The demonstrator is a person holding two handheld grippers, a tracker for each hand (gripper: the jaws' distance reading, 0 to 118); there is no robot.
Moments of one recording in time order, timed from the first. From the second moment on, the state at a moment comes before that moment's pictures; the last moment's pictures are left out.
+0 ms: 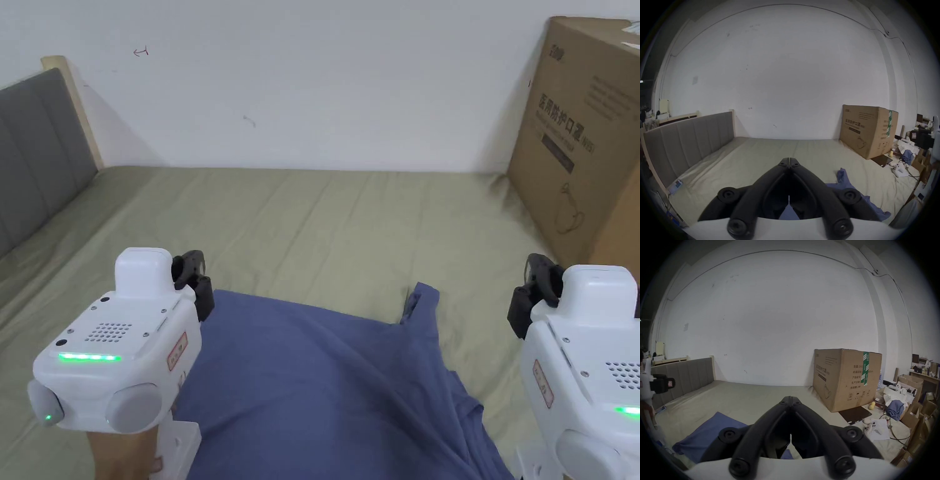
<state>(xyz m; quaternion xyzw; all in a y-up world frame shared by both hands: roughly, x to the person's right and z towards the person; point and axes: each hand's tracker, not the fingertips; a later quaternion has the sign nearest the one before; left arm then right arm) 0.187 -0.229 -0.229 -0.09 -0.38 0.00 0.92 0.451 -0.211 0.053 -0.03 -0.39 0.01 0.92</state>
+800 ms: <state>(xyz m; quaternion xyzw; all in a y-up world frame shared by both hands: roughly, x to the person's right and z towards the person) 0.305 -0.311 -0.445 -0.39 -0.36 -0.08 0.84 0.522 -0.248 -0.018 -0.10 -0.38 -0.02 0.92</state>
